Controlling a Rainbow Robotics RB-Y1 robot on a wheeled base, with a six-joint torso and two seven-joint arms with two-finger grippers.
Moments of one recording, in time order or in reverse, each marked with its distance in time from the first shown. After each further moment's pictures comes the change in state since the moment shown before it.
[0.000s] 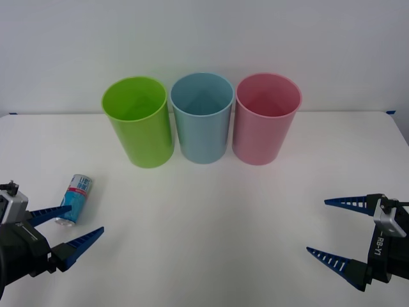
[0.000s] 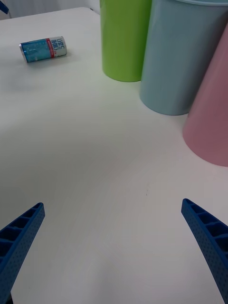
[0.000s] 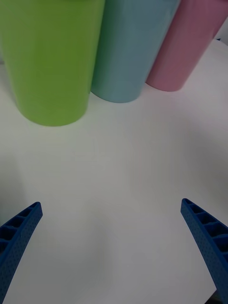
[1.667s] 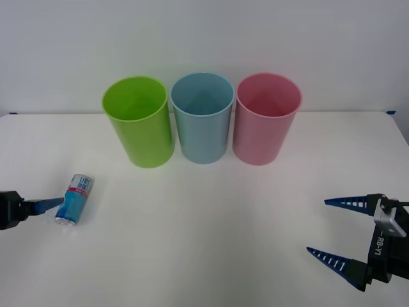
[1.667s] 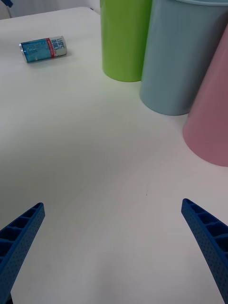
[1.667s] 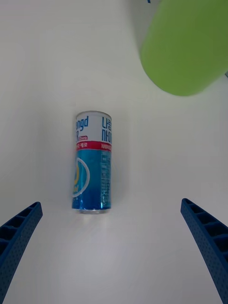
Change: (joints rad) right arm 0.000 0.000 0.000 0.000 0.000 0.000 0.000; left arm -0.121 0.746 -0.274 0.143 -0.197 0.296 0.930
